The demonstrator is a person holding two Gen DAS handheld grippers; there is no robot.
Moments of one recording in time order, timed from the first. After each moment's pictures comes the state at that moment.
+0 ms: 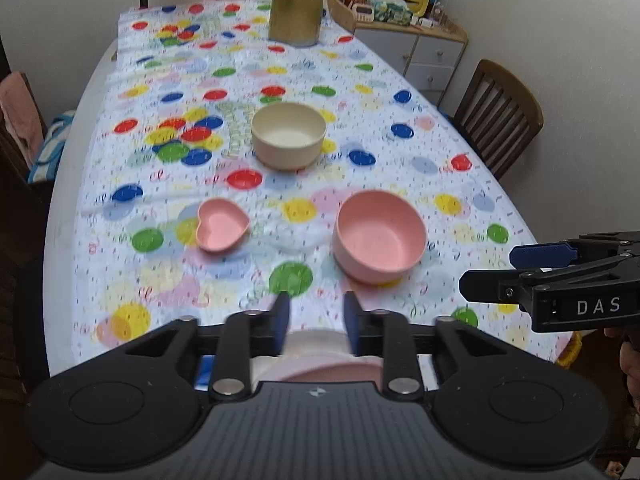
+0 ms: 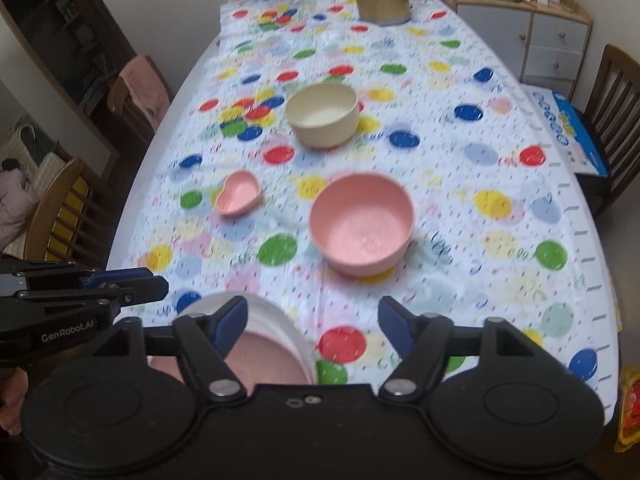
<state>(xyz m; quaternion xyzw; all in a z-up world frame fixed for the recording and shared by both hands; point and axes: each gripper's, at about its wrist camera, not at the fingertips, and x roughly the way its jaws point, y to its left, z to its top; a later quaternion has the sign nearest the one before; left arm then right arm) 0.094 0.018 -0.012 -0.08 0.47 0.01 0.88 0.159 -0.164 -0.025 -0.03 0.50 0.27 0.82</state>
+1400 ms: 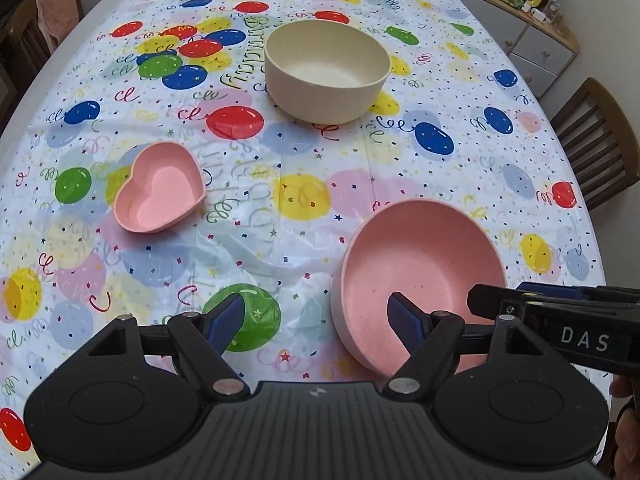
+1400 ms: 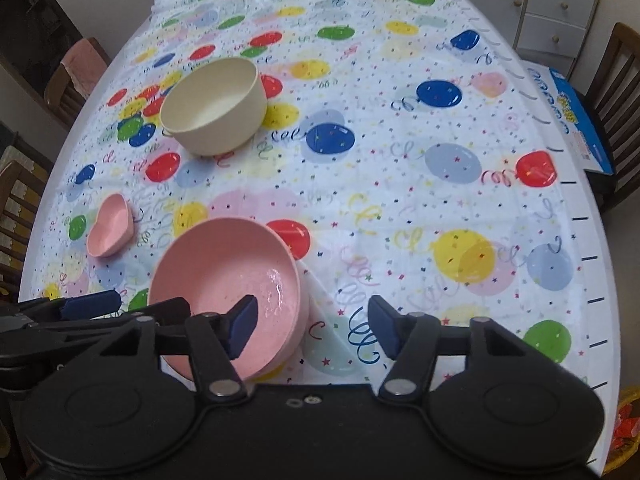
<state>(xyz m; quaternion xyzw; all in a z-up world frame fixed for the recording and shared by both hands) 0.220 -0.011 -0.138 -0.18 0.53 0.13 0.82 0.302 -0.169 -0.132 -0.06 0.56 0.24 0.79</state>
